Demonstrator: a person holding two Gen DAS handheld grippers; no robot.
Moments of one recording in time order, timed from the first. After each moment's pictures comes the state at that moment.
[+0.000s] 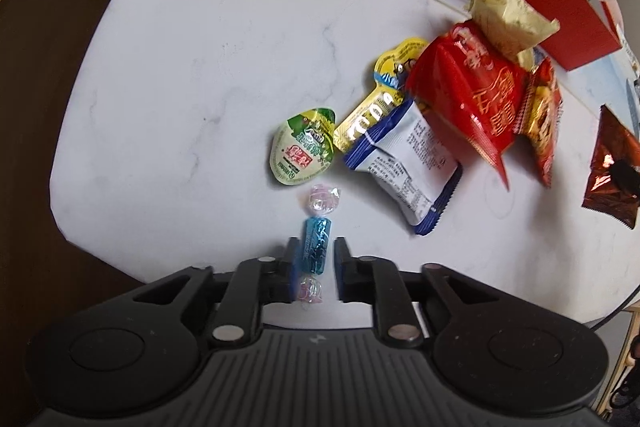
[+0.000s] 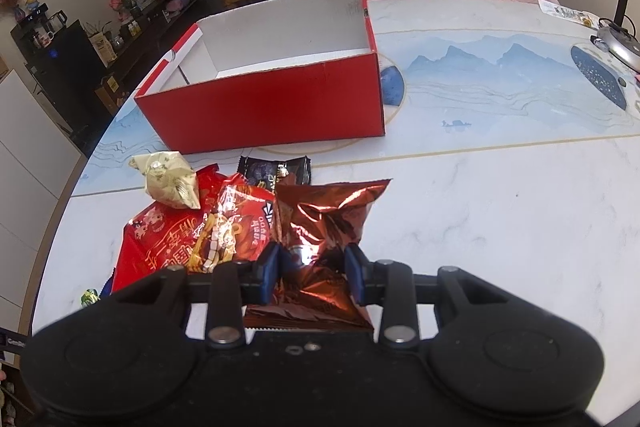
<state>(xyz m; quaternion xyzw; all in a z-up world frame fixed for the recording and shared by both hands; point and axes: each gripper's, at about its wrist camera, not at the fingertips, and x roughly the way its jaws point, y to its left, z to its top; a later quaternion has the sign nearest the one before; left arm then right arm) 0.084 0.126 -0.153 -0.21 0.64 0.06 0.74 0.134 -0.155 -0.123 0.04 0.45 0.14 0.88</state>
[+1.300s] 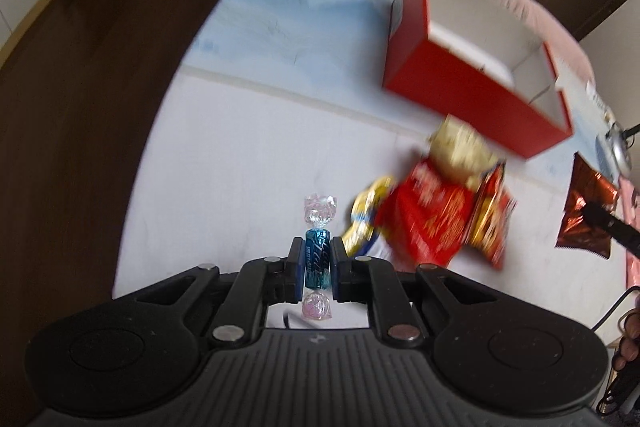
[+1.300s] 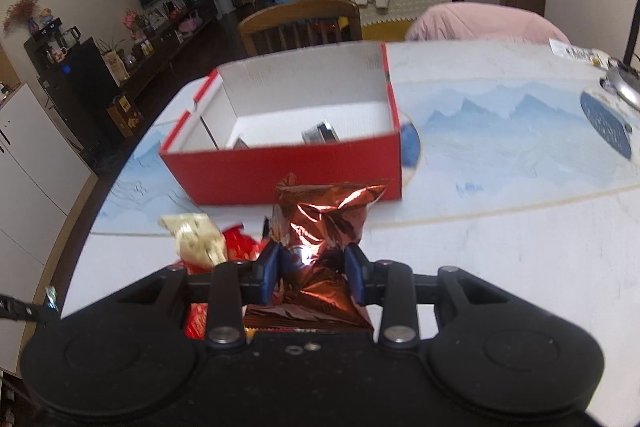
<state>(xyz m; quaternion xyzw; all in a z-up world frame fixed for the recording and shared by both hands) 0.109 0.165 -0.055 -0.21 0.54 0.07 0.81 0.158 -0.139 -0.075 0.04 0.42 0.15 0.90</state>
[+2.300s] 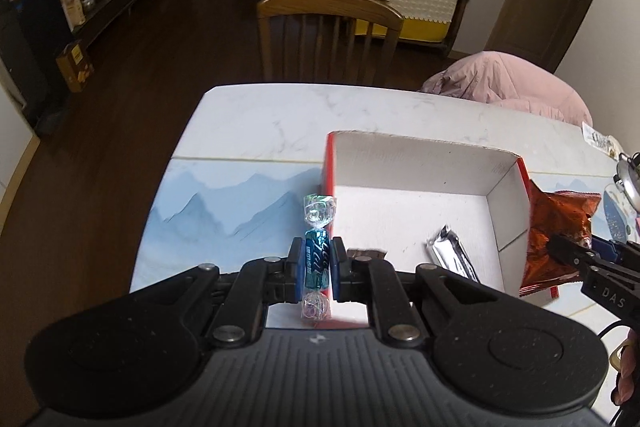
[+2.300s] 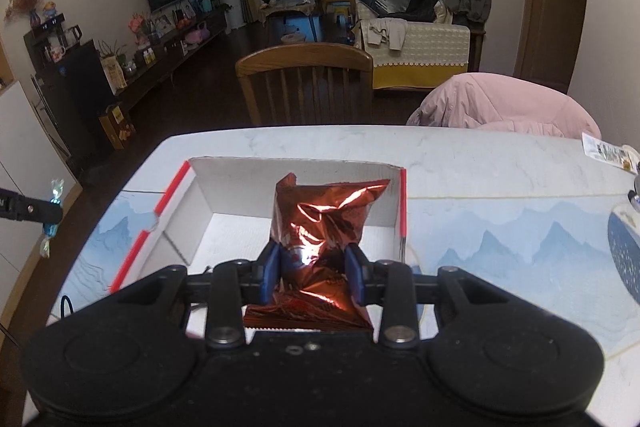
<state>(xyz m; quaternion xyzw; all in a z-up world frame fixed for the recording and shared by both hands) 0.337 0.102 0.021 -0.07 0.46 0.06 0.88 0.319 -0.103 -0.043 -0.02 0.38 0.16 0.91</state>
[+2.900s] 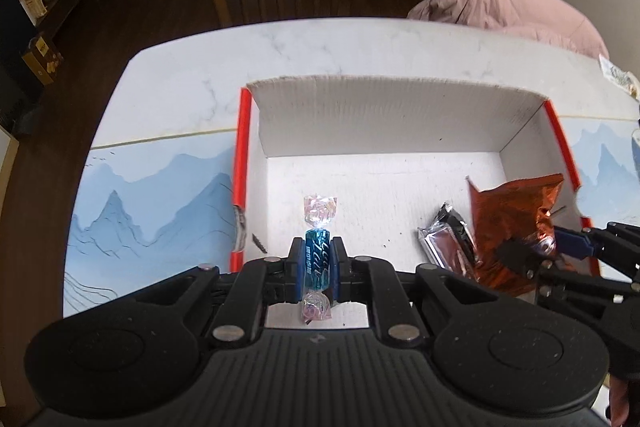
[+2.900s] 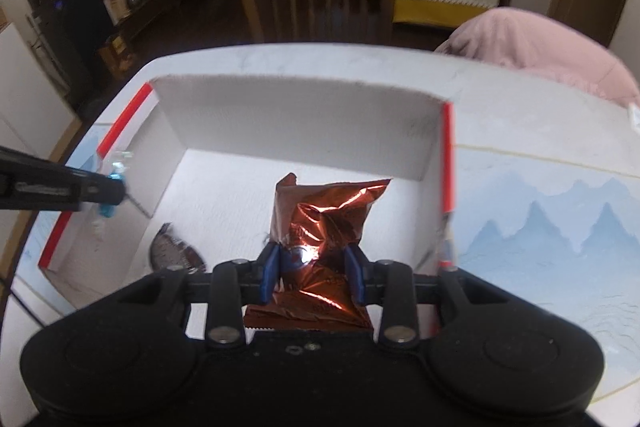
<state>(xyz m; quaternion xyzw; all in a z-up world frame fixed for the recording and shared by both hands) 0.426 0.049 -0.070 -0.03 0.54 0.04 0.84 0.380 -0.078 -0.117 -0.05 0.48 0.19 0.85</state>
